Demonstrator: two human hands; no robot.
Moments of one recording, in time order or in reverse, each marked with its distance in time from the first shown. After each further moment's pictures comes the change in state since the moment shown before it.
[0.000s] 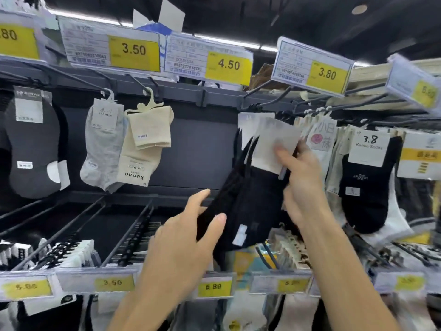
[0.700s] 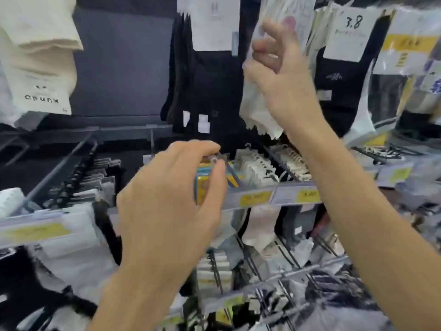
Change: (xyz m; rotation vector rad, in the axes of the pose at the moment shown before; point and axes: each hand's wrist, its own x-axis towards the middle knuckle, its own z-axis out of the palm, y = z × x) left_hand -0.037 0.042 0.043 0.129 0.192 0.298; right_hand -0.011 -0.008 -0.038 -0.721 -0.022 -0.087
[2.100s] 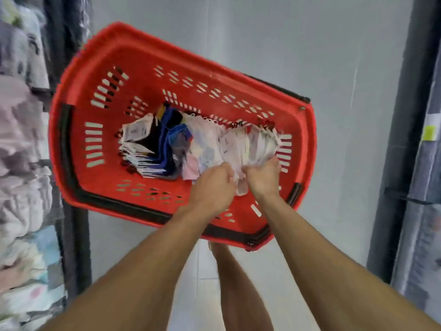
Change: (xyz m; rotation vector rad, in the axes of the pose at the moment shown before) left_hand -0.926 0.352 0.742 -0.105 -2.329 0.281; right_hand -1.057 0.644 -0.434 -0.208 1.114 2.187
